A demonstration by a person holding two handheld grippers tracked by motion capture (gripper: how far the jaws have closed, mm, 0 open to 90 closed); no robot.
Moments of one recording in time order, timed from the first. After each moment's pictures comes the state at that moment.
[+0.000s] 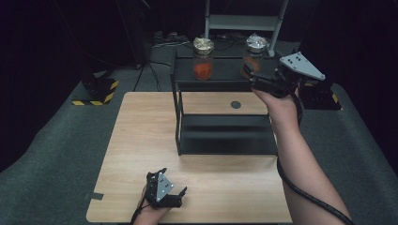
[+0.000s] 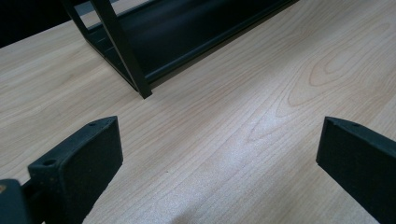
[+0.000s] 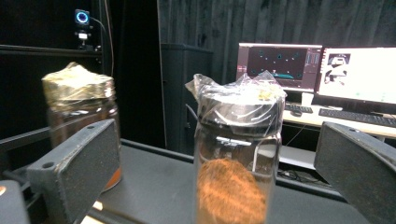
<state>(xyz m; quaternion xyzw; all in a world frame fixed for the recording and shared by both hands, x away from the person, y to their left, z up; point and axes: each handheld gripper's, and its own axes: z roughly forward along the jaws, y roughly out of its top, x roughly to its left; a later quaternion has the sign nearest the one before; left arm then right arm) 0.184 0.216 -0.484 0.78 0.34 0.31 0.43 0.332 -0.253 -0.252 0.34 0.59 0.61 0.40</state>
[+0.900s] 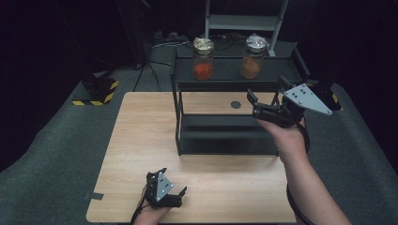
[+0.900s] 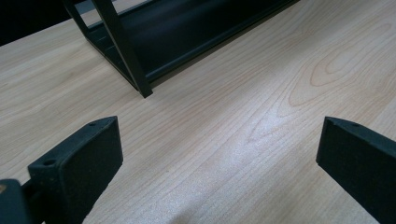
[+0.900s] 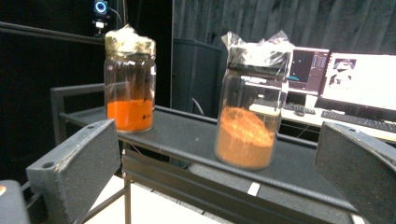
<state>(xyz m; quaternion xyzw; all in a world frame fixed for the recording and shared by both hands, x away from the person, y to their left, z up) 0.185 0.216 -0.483 0.78 0.34 0.31 0.43 0.279 -0.269 -0.289 0.31 0.61 0.61 0.41</state>
